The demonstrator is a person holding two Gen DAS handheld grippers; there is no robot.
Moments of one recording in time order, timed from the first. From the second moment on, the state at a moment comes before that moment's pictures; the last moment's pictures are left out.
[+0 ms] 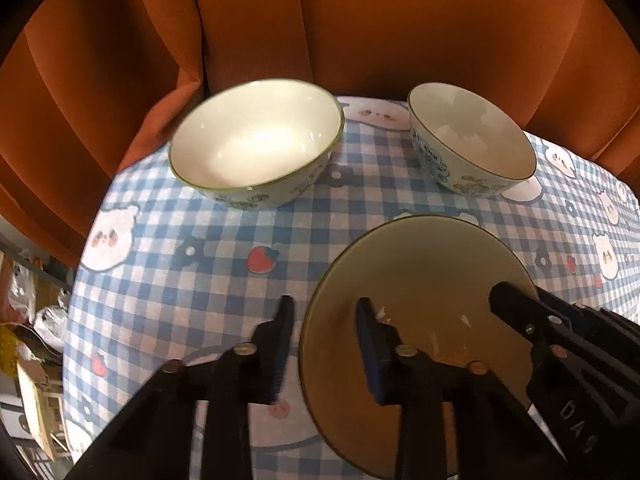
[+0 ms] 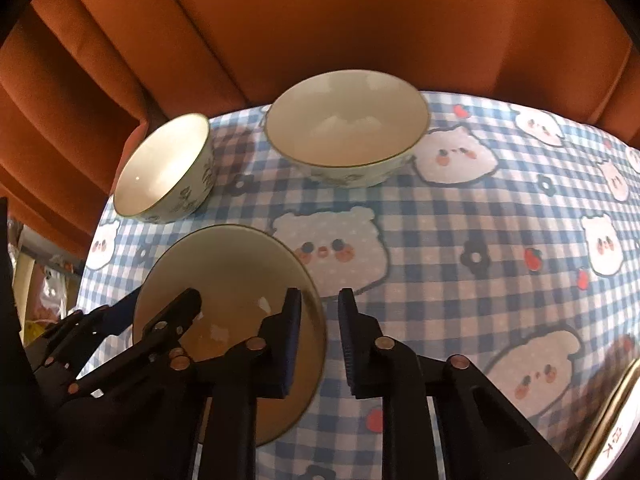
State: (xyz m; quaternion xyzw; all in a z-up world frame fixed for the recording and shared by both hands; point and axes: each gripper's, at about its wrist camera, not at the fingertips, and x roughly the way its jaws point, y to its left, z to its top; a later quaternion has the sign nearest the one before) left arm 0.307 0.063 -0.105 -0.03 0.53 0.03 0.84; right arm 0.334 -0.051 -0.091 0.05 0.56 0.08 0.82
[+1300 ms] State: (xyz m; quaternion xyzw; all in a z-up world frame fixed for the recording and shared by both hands) left arm 0.215 -0.004 -0.036 -0.02 0.49 -0.01 0.87; right arm 0.244 -0.106 -0.025 0.04 0.53 0.05 0.85
